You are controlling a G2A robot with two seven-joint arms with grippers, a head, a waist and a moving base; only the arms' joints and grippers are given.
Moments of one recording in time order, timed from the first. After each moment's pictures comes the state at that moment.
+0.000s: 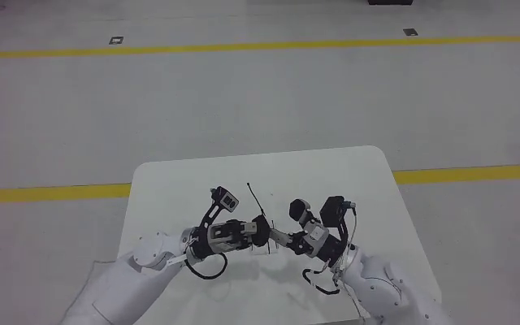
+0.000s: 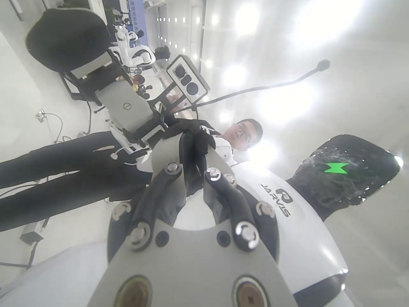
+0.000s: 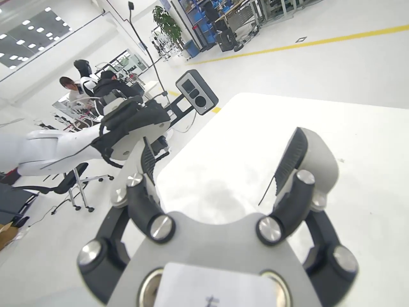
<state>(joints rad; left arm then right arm) 1.26 -0.97 -0.84 -1.68 -0.93 -0.34 -0.94 -1.78 -1.02 1.26 -2.10 -0.66 -0.34 0.21</state>
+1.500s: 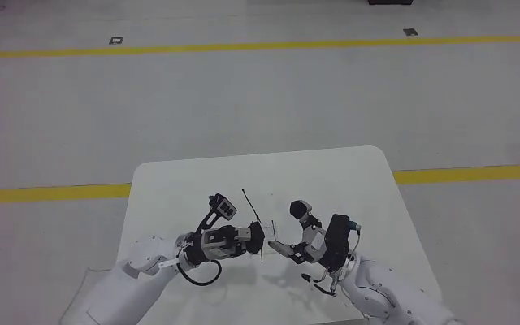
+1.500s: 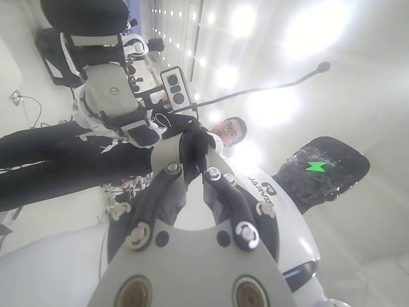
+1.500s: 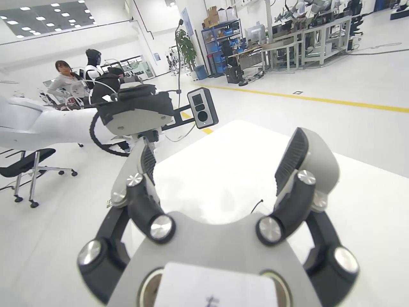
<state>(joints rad) 1.33 -0.98 -0.91 -1.70 -0.98 -0.25 -1.02 -1.61 -0.80 0.96 -1.94 -0.89 -0.34 -0.37</state>
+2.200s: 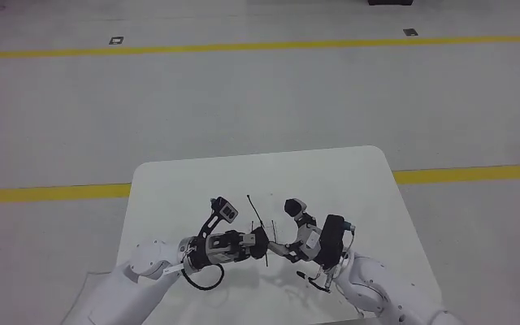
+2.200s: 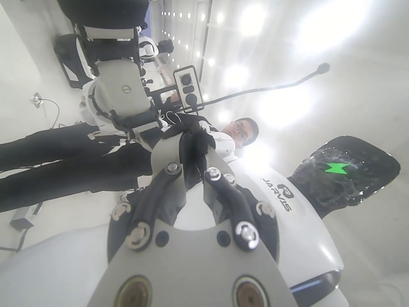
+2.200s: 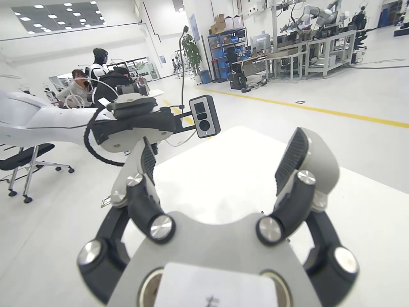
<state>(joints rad) 1.36 -0.98 -0.92 -1.72 -0.89 -0.27 -0.99 -1.51 -0.80 0.87 -1.88 -0.93 -0.34 -0.45</state>
